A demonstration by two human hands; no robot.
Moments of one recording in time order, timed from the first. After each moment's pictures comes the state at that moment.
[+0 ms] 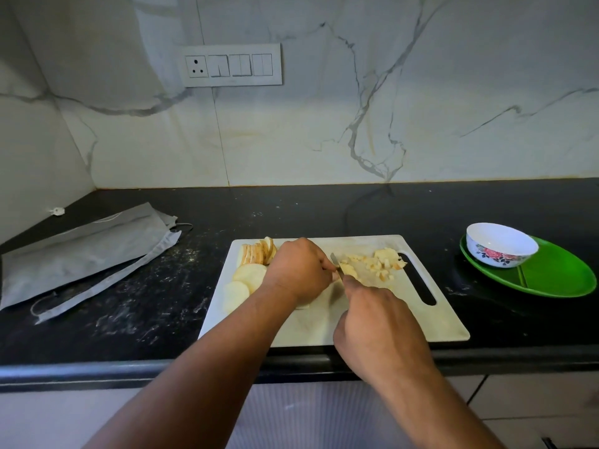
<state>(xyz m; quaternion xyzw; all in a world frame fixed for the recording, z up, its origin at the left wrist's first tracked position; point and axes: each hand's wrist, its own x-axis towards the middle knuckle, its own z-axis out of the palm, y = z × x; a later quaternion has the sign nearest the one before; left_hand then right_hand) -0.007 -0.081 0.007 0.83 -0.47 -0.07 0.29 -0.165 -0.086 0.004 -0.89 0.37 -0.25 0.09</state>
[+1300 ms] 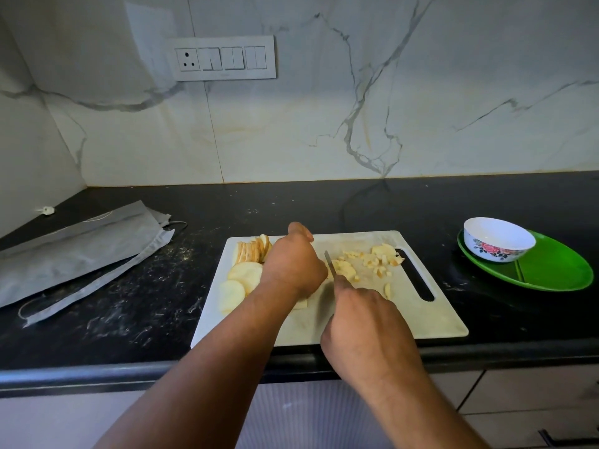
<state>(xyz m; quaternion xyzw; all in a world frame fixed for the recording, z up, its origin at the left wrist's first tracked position) -0.013 -0.086 0.017 0.87 -0.39 -0.08 0.30 -0.159 -0.073 0.006 -0.90 0.37 -0.22 0.09</state>
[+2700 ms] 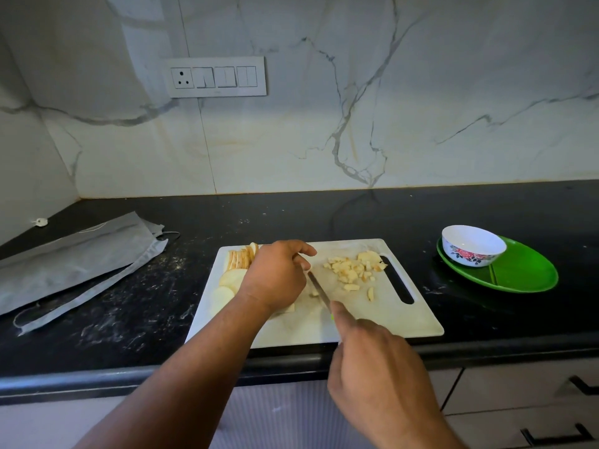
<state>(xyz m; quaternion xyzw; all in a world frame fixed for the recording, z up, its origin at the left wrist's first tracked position) -0.009 -0.064 0.012 0.80 -0.46 -0.07 0.37 -0.208 -0.053 0.004 -0.91 0.36 -0.20 0.09</state>
